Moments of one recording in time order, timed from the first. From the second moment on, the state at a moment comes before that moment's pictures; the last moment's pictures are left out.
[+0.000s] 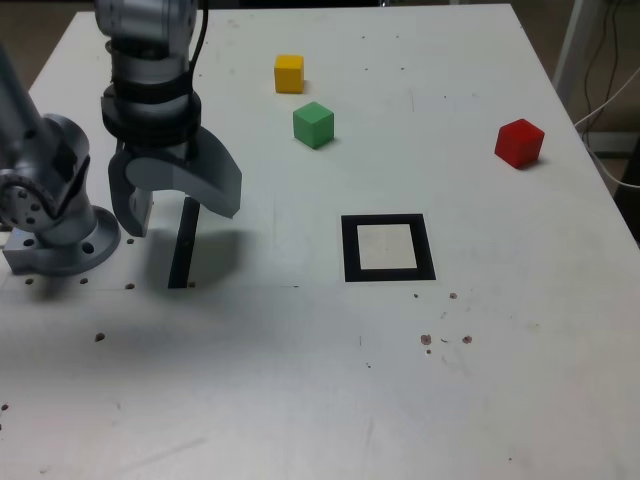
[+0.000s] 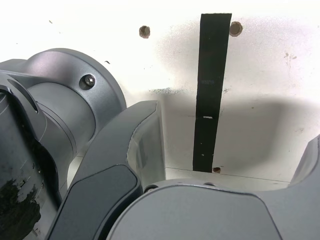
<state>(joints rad) -0.07 1.46 -0.72 1.02 0.03 -0.10</state>
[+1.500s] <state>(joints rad) -0.06 1.61 -1.02 1.14 0.08 -0.06</state>
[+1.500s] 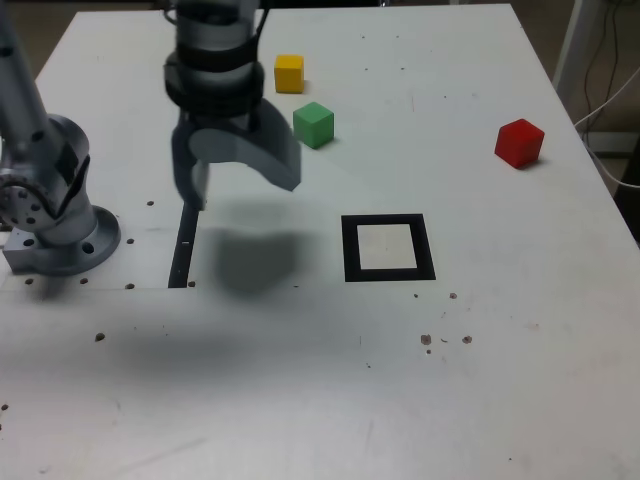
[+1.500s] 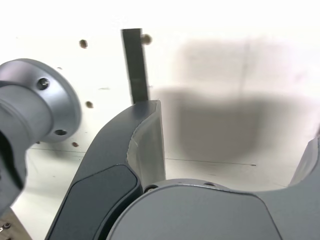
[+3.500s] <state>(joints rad) 0.23 2.39 -2.32 1.44 0.10 0.26</state>
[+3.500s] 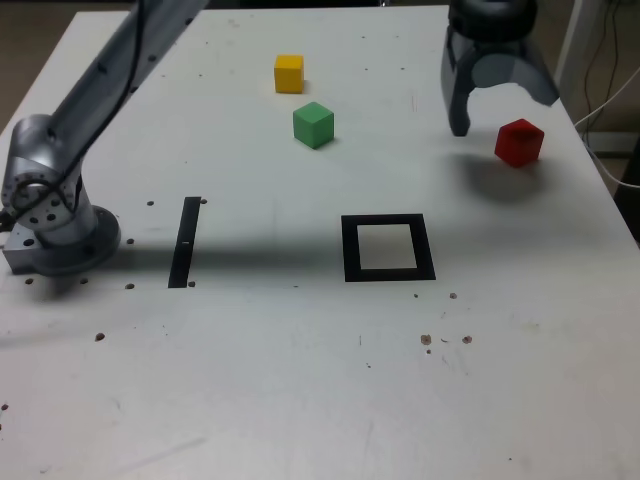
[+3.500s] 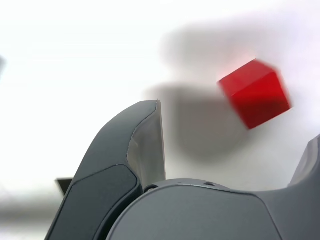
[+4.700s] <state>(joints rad) 0.28 2.46 -2.44 1.37 0.11 0.96</state>
